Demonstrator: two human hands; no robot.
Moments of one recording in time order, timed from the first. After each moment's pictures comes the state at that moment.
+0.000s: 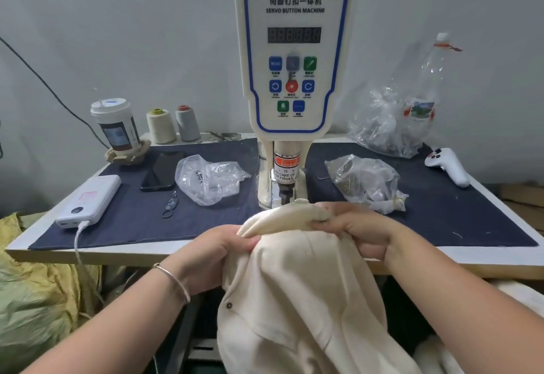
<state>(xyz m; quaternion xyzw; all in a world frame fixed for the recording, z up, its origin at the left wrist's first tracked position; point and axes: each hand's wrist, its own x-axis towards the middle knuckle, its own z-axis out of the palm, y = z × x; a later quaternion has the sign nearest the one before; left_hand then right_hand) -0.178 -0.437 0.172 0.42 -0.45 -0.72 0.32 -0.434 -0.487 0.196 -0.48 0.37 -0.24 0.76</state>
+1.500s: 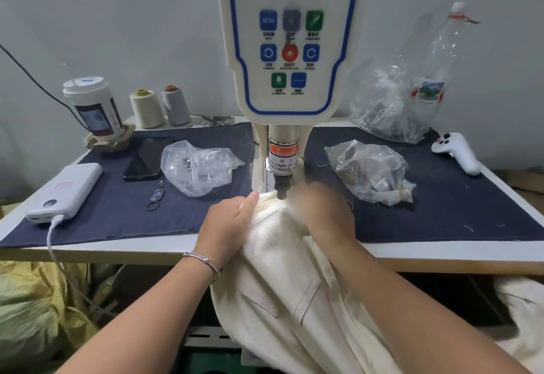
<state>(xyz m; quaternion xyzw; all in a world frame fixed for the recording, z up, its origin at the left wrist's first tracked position) -0.204 -0.499 0.132 0.65 -0.64 -0.19 0.36 -0.384 -0.522 0.137 -0.65 0.65 -0.36 0.17</state>
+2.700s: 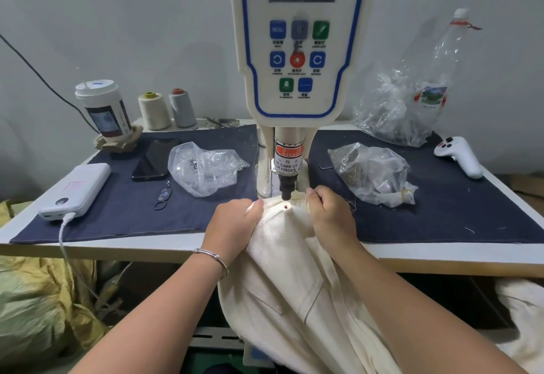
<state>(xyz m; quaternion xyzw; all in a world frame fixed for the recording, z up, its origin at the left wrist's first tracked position) -0.206 -0.498 0.138 0.68 -0.65 -0.16 0.30 -0.385 -0.519 0.132 -0.63 0.62 -0.41 0.22</state>
